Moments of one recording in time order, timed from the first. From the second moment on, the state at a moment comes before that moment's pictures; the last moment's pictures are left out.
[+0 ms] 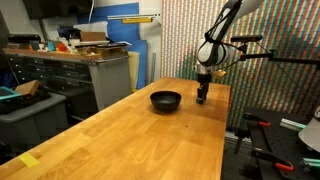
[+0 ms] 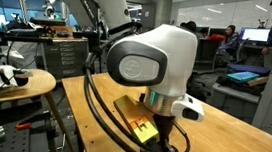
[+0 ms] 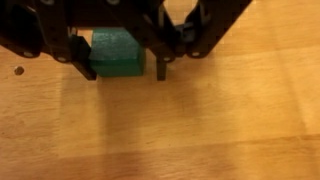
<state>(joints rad) -0.35 0.43 -0.08 -2.36 0.09 2.70 -0.40</state>
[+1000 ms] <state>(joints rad) -0.34 0.36 -0.07 -2.34 0.07 2.70 -0.40</state>
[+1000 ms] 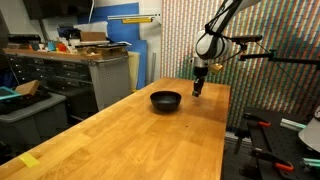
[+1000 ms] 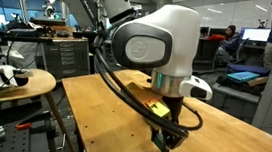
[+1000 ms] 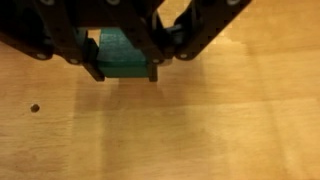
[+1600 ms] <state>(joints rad) -0.21 0.28 -0.08 -2.26 -0.04 2.65 -0.29</state>
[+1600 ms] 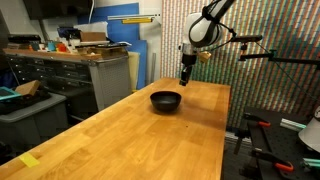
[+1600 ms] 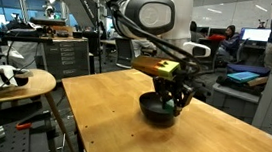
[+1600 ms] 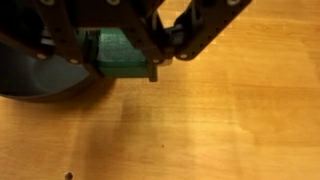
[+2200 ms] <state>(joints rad) -0.06 0.35 -0.05 -2.10 -0.07 2.54 -0.18</state>
